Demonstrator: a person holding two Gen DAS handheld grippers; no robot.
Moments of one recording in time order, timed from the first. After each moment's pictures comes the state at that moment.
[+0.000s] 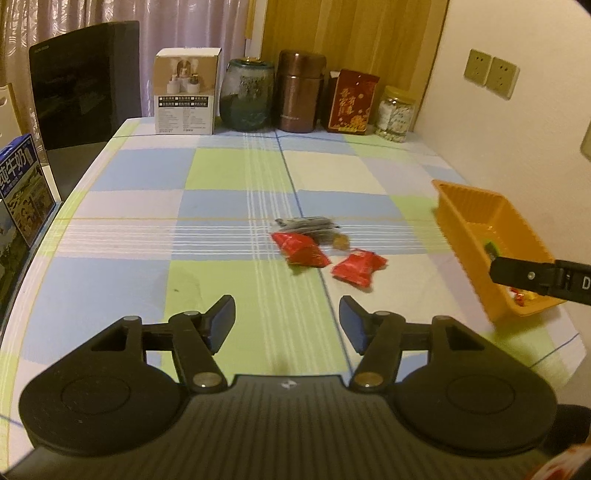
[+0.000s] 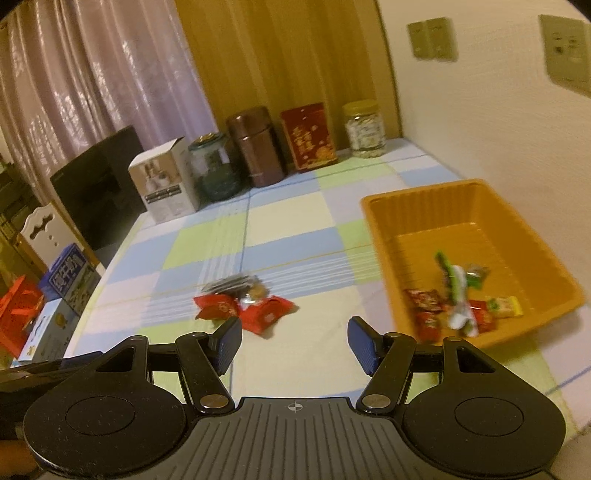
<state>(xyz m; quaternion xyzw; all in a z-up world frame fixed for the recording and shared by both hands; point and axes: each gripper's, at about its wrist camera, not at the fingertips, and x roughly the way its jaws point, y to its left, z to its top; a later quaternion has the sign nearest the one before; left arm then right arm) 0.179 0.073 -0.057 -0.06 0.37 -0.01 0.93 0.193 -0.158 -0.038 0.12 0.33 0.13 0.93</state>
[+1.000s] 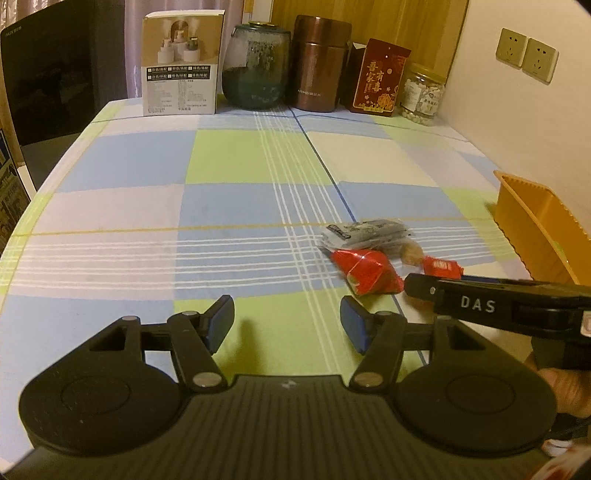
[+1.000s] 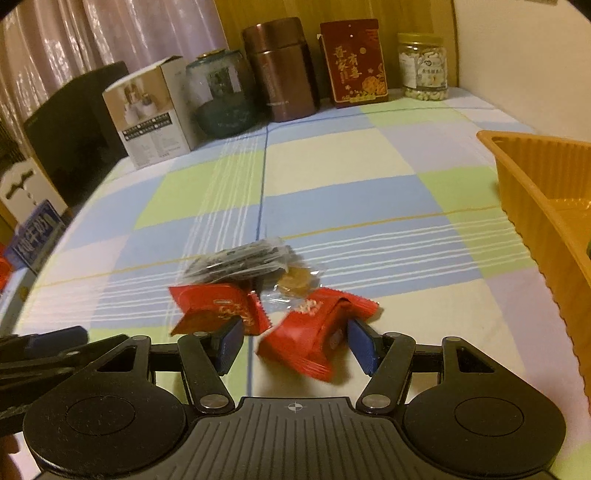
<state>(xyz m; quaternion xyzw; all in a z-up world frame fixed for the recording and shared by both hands) 0.274 0.124 -0.124 -0.06 0.39 -0.03 0.92 0.319 -0.057 -0.142 0.08 0.38 0.13 0.91</state>
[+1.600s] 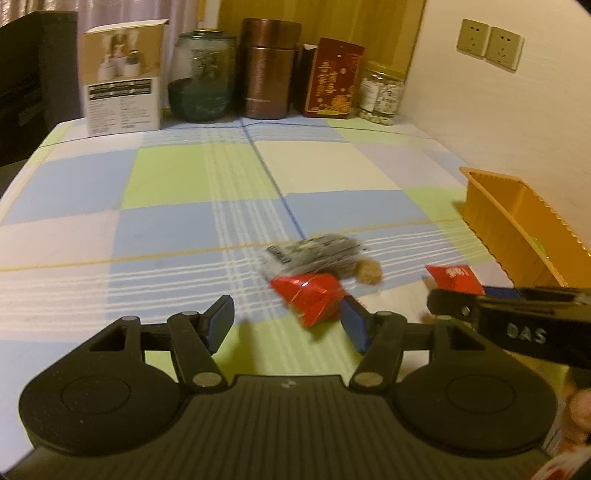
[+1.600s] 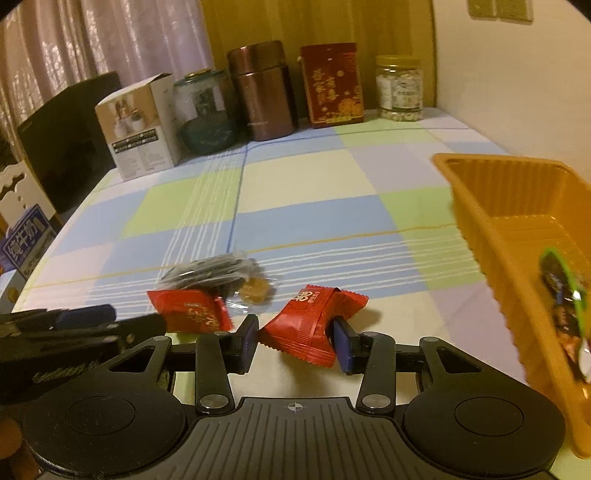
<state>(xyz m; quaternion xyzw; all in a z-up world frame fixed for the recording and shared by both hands) 0.301 0.090 -0.131 -0.04 0.37 -0.09 0.93 0.295 -0.094 -0.126 0.08 0.37 0.10 0.92</state>
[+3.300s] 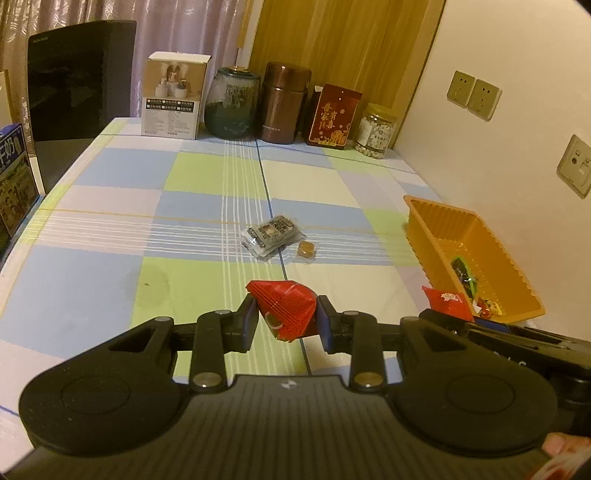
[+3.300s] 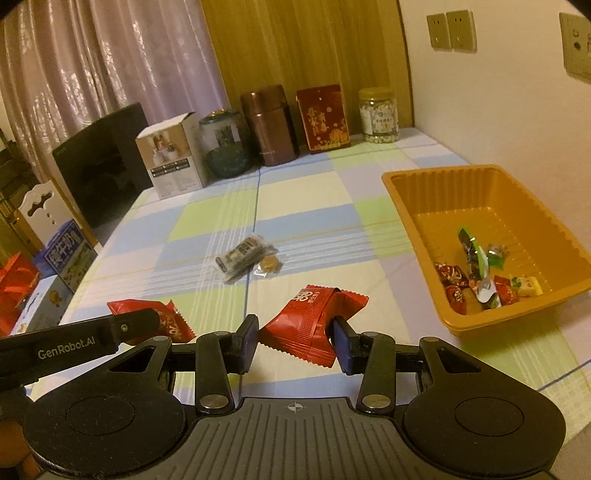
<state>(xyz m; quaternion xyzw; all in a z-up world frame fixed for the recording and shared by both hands) 0.160 0.056 -0.045 -0.11 0.35 -0.03 0.93 0.168 -0.129 -0.055 0.10 0.34 0.13 0.93</state>
